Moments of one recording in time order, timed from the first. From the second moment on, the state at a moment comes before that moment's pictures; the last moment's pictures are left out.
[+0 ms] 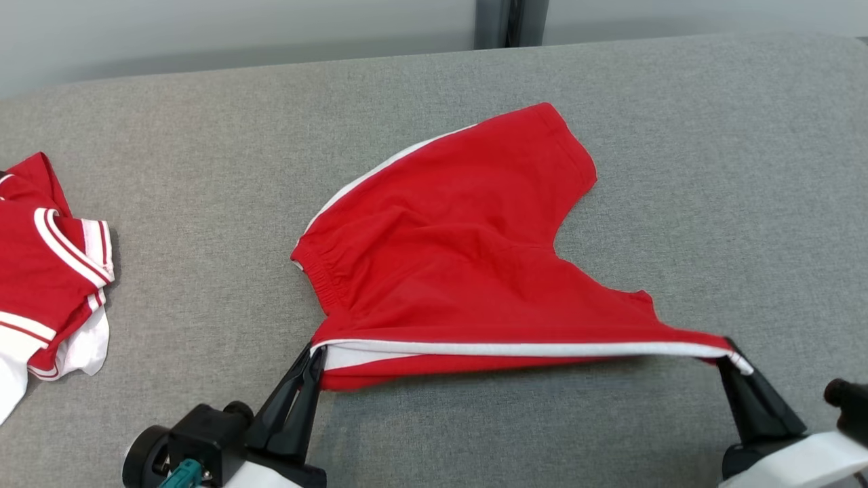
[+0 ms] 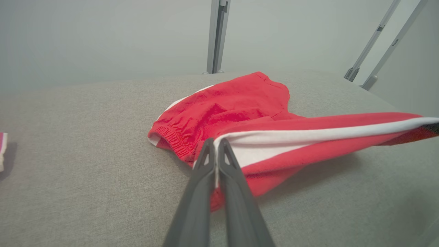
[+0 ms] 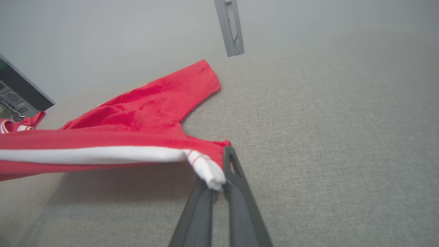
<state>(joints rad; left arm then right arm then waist) 0.12 0.25 -0.33 -0.31 -0.33 0.14 0.07 0.15 -0.09 -0.03 -0.20 0.38 0.13 0.14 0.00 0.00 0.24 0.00</state>
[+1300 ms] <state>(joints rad) -0.54 0.10 -0.39 0.17 -0.37 -0.02 -0.06 -1.04 -0.42 0.55 0.66 0.56 0.13 -0.10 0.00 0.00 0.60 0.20</state>
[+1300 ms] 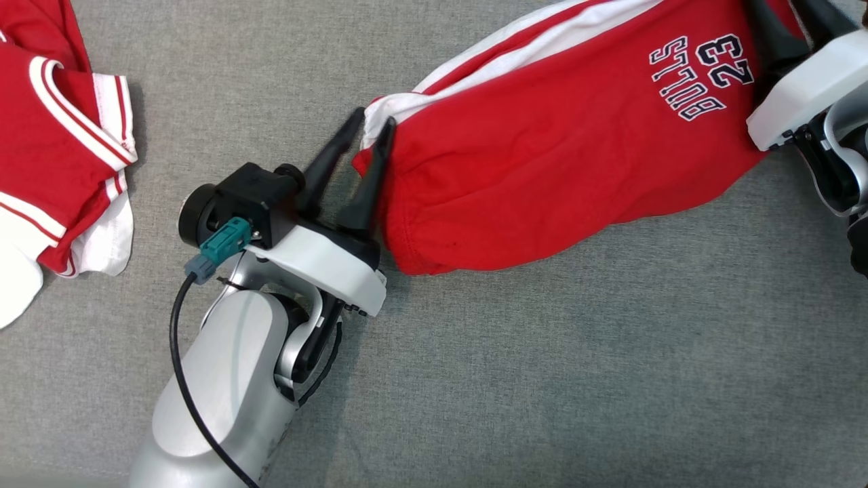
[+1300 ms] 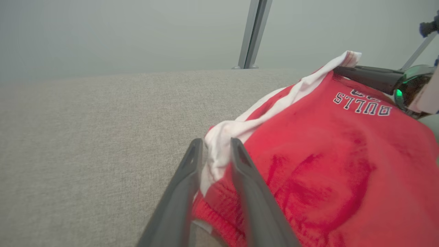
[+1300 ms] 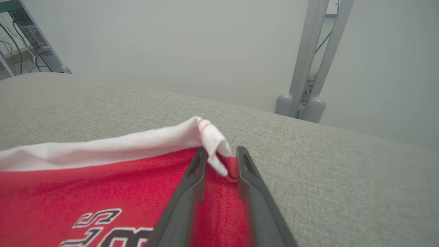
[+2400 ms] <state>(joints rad) -0.23 0.21 -0.24 0.05 -0.34 0.16 -0.24 -0.33 -0.19 0.06 0.18 0.28 0.13 -0.23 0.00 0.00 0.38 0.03</state>
